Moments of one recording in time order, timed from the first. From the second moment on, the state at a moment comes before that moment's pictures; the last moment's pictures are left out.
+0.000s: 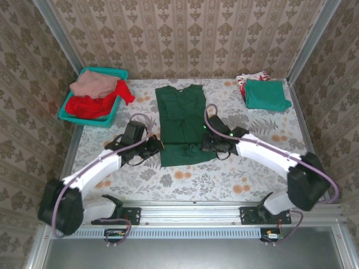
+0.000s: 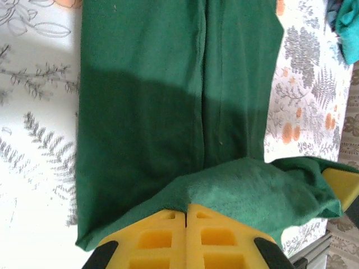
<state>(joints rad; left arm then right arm) -0.49 1.24 0.71 -0.33 0.38 -0.85 0.64 1.49 1.04 -0.59 0.07 0.74</state>
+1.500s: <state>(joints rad) -0.22 1.95 1.12 -0.23 0.67 -0.69 0.35 2.09 1.60 -0.63 -0.13 0.52</state>
